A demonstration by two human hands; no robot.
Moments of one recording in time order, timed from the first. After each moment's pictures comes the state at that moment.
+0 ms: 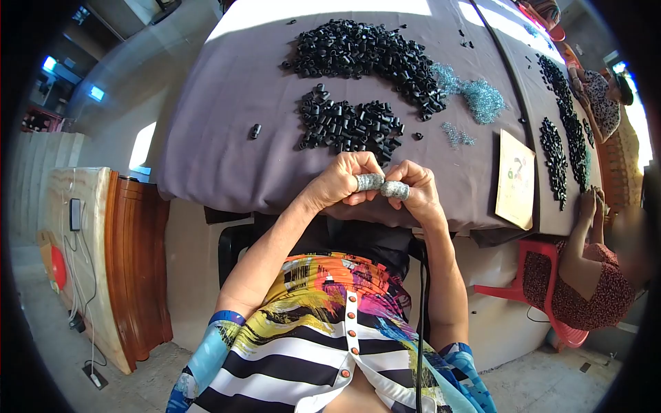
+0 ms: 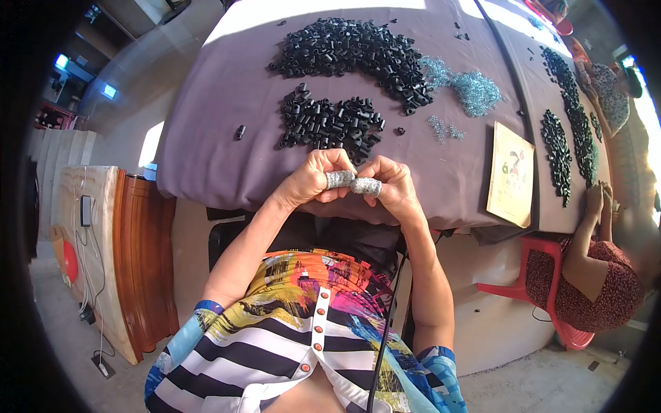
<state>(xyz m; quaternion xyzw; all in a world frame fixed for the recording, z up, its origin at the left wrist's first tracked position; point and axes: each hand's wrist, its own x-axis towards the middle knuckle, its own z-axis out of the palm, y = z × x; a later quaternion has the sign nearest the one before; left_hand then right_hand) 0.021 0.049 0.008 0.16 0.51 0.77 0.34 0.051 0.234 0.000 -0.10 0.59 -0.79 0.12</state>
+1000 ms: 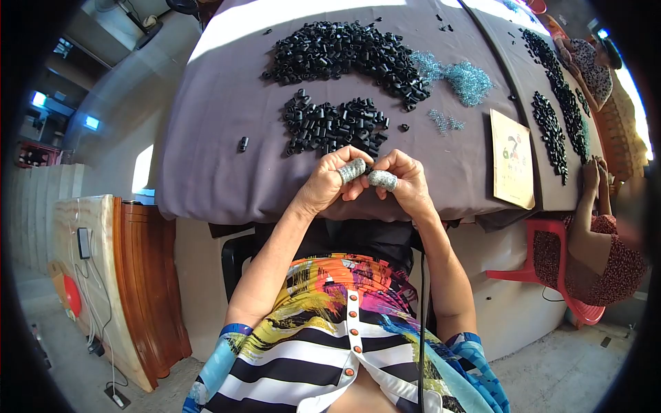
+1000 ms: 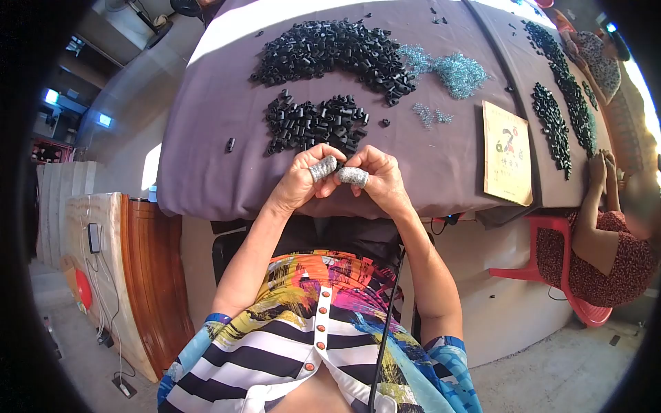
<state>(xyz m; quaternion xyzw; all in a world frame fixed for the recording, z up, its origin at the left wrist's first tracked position) 0.022 0.054 -0.003 0.12 0.46 0.82 0.31 0.053 0.228 -0.002 -0.08 0.59 -0.80 0.06</state>
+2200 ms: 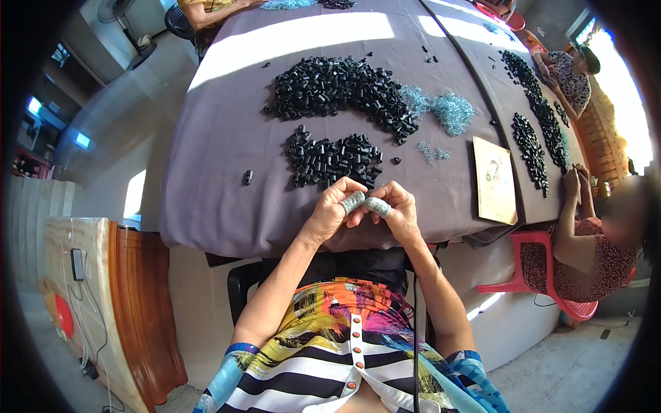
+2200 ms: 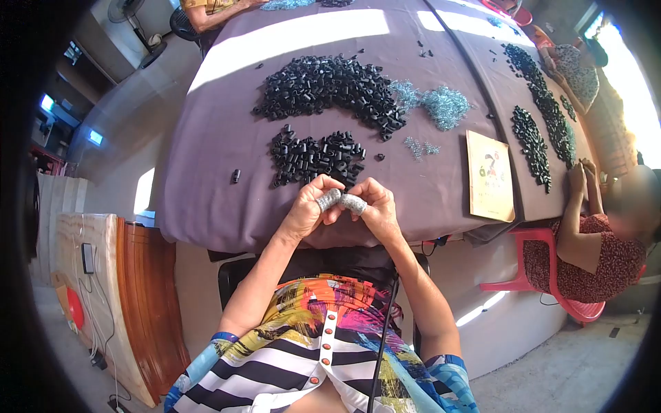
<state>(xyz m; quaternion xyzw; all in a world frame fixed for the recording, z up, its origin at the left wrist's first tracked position) 0.021 0.055 -0.010 0.13 0.44 0.84 0.29 0.056 0.216 -0.005 -0.03 0.64 -0.77 -0.02</state>
